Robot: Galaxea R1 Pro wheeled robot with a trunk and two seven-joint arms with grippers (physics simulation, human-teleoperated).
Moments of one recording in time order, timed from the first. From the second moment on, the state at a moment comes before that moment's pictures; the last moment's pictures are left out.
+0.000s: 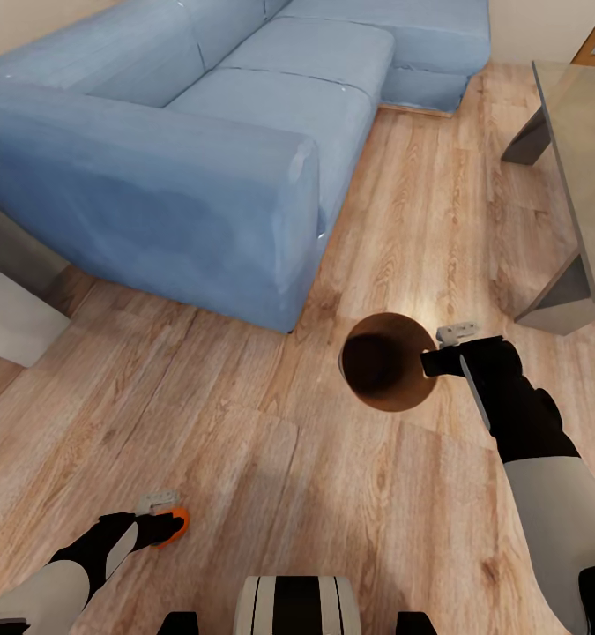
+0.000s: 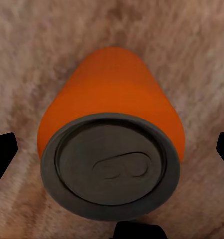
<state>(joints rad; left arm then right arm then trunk) -0.69 0.17 0.02 -0.26 0.14 0.32 -0.11 -0.91 -0.19 0.05 -1.23 0.21 1.05 0.27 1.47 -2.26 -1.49</state>
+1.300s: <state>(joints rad) -0.69 0.17 0.02 -0.26 0.14 0.30 -0.11 -0.91 -0.19 0.06 -1.23 0.21 1.05 0.27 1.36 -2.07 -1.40</state>
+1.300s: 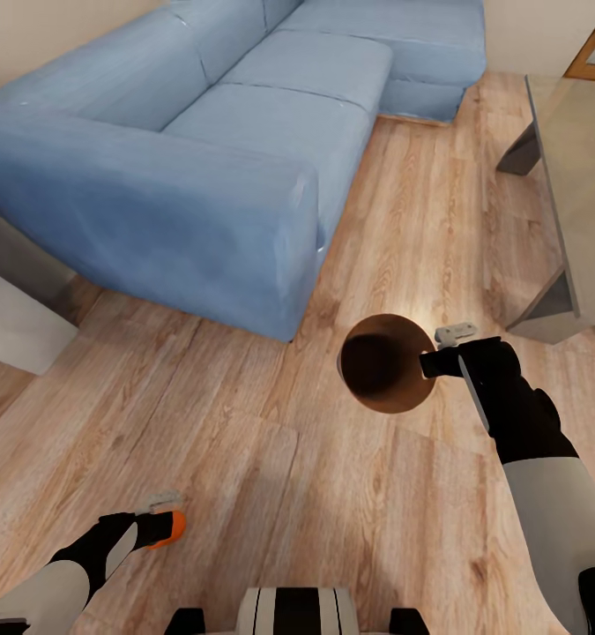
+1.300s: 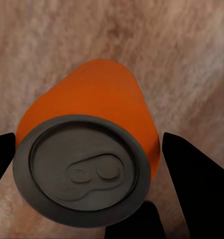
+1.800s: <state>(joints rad) -0.69 0.17 0.02 -0.26 0.14 0.30 -0.11 -0.91 -0.19 0.07 -1.23 0.21 1.05 0.27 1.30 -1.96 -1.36</state>
